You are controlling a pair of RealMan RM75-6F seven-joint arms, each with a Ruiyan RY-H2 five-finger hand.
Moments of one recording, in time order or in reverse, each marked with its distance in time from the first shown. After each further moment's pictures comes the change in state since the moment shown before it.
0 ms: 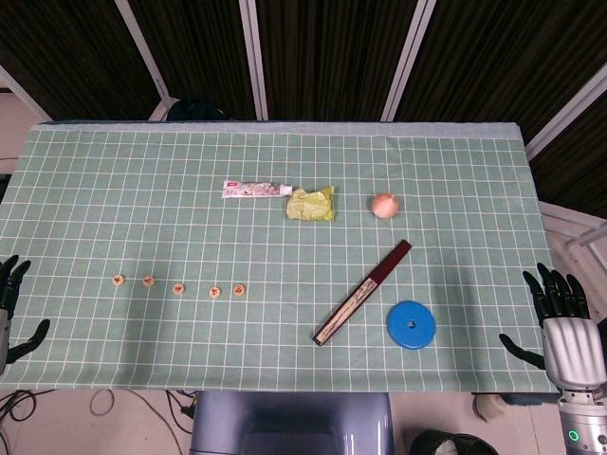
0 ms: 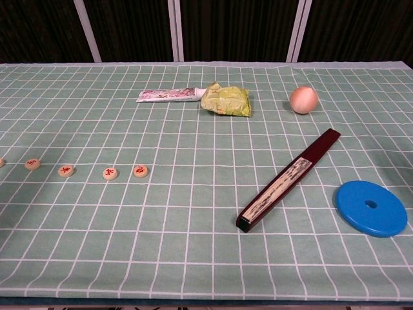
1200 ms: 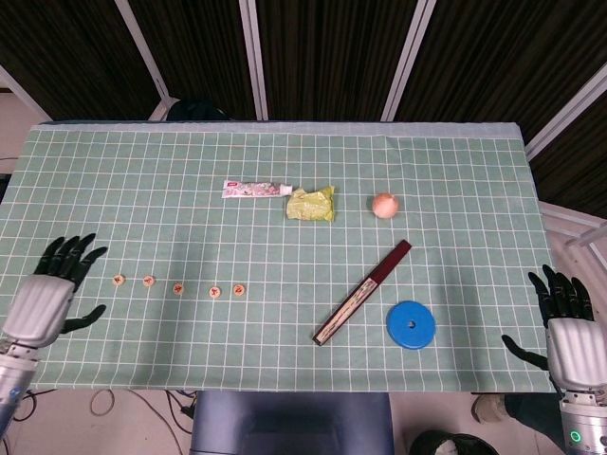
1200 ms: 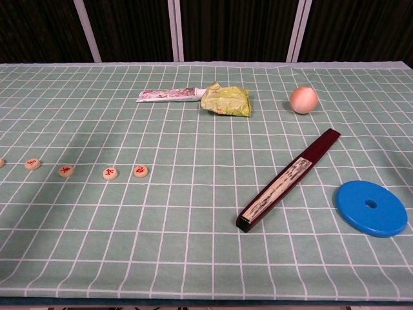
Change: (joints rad) left arm -0.210 0.011 -0.046 -0.001 0.071 -0.259 -0.036; right arm -0.009 0.012 0.004 -0.041 0.040 -0.011 0.000
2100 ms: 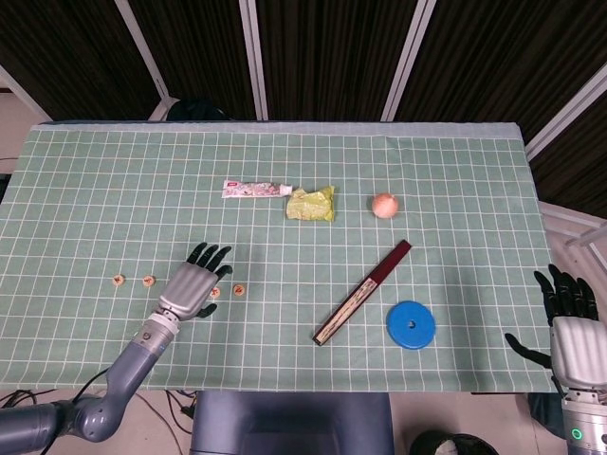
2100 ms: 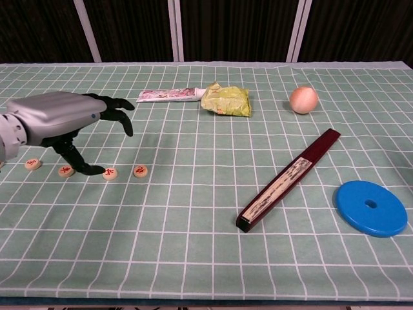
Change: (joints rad) left arm -0.379 -0.442 -0.059 0.065 -0.497 -0.335 0.563; right arm -0.002 0.004 0.013 -0.015 0.037 -0.010 0.000
